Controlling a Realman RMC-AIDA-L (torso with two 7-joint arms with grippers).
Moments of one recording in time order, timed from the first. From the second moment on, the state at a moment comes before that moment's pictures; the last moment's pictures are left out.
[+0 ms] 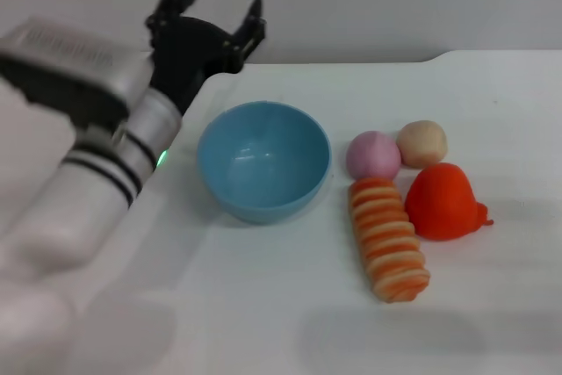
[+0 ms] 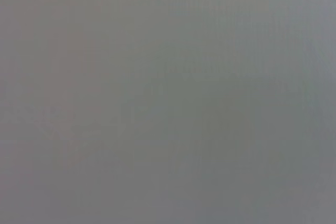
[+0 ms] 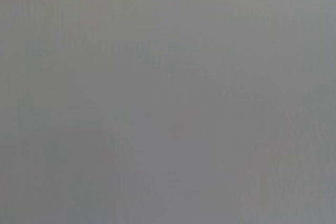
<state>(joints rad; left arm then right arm) -0.29 -2.04 2.23 1.03 2.31 -0.57 -2.76 0.29 2.08 -0.09 0.08 -1.26 -1.58 0.35</state>
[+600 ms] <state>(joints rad) -0.45 -2.05 1.43 1.47 2.31 0.90 -2.49 0.30 2.08 -0.09 0.07 -1.26 -1.57 0.35</state>
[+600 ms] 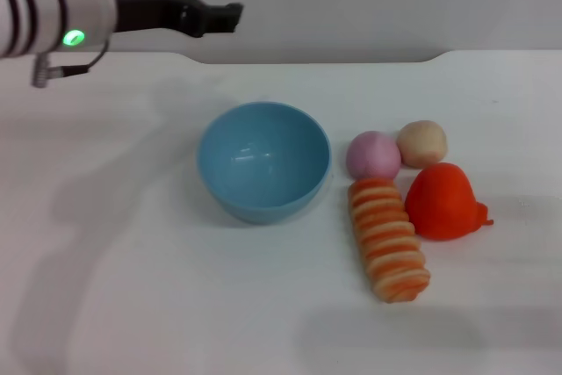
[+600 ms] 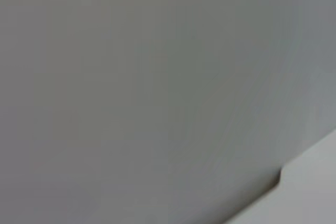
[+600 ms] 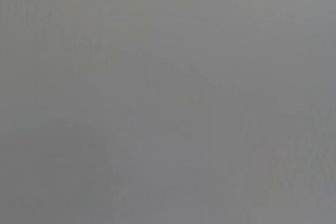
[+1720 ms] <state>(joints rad) -0.60 -2.06 1.45 1.05 2.34 0.95 -2.47 0.31 2.08 -0.09 0.08 -1.26 -1.52 0.35</state>
